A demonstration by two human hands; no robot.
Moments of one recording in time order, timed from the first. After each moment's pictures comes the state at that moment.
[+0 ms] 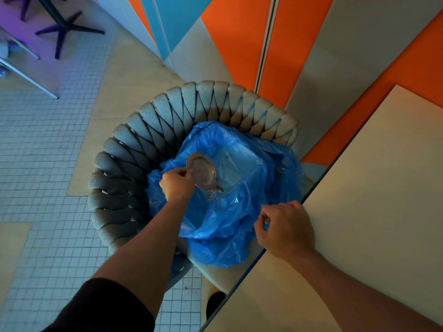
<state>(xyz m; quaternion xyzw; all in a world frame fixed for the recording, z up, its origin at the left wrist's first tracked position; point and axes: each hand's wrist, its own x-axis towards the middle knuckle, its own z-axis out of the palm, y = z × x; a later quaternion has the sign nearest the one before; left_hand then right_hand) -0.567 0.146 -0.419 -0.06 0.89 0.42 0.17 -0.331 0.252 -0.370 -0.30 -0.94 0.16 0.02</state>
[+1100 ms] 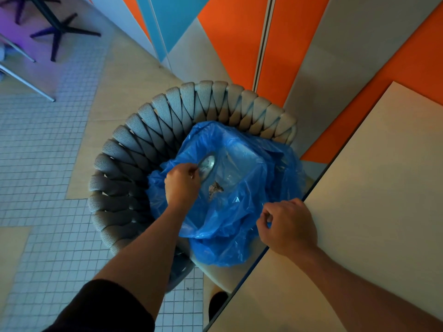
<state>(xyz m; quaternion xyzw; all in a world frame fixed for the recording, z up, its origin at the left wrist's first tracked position) -0.562 0.139 -0.416 0.22 0.92 0.32 0.06 -0.329 0.253 -0.376 -0.30 -0.94 0.15 0.04</state>
